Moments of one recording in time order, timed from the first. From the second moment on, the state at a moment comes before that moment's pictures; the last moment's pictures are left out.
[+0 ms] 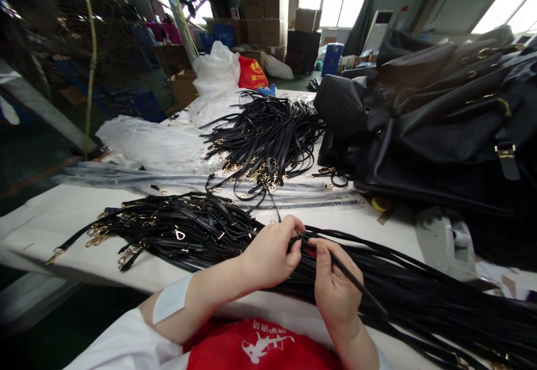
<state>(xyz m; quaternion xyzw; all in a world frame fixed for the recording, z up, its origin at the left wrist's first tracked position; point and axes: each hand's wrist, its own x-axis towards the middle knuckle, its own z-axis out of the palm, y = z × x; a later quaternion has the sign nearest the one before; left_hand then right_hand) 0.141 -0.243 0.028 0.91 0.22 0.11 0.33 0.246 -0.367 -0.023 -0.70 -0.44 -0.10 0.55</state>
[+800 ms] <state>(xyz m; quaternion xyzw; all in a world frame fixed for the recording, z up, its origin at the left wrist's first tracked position) 0.136 -0.234 0.023 0.86 0.11 0.27 0.42 0.281 -0.369 0.001 -0.70 -0.46 0.07 0.55</state>
